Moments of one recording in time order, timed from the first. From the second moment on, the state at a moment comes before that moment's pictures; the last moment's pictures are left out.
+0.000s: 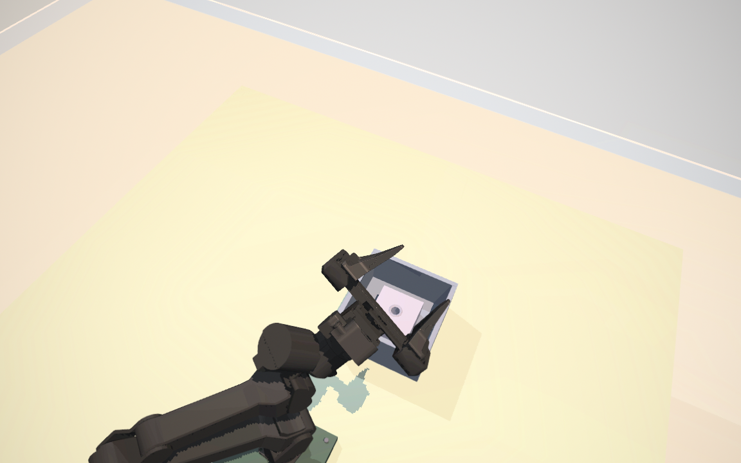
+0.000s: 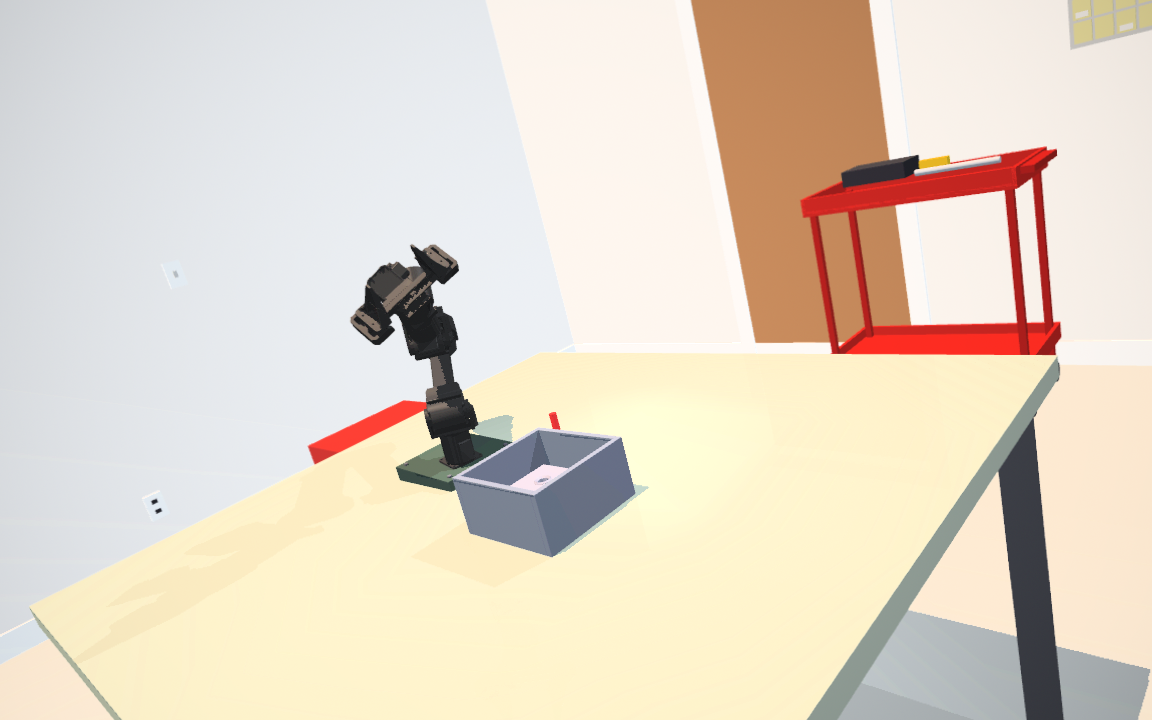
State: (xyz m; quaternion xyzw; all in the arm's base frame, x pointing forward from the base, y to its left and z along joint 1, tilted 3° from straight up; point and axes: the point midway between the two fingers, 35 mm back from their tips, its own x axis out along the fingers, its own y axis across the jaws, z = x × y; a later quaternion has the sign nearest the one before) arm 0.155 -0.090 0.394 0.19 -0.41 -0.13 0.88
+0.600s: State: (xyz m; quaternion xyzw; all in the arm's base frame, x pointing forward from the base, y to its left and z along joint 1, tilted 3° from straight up) arm 0.248 -0.062 0.337 0.34 -0.15 -0.11 0.92
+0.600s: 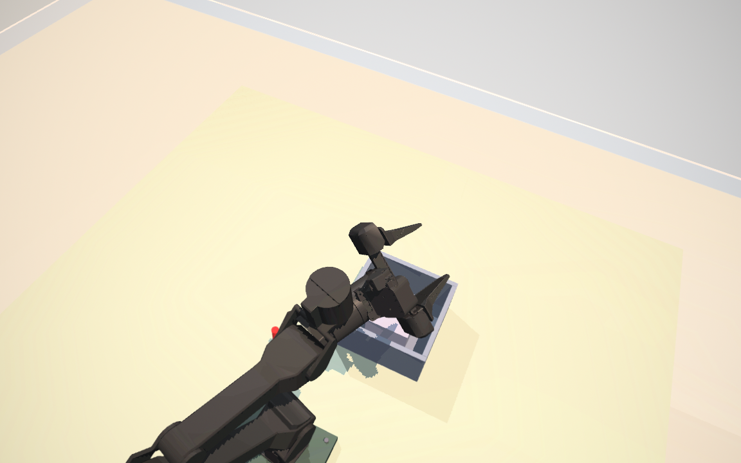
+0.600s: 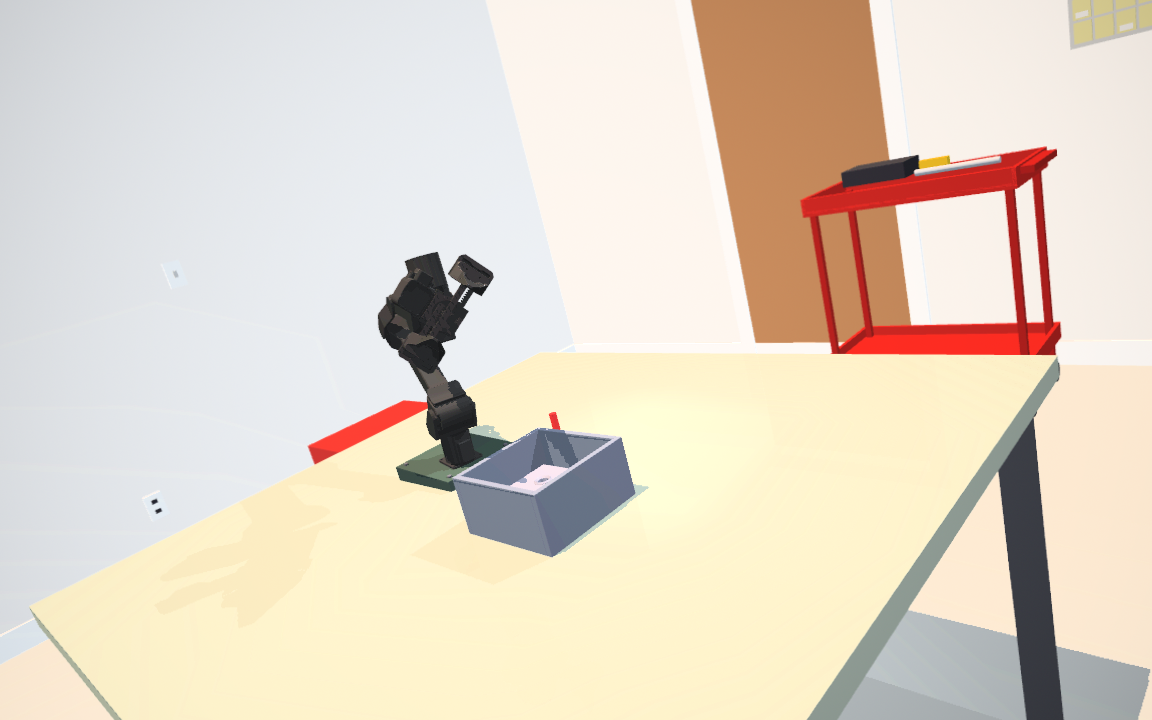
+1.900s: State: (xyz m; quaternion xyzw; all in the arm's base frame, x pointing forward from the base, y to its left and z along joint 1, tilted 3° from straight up) arm 0.202 0.089 0.163 0.35 0.49 -0.16 0.79
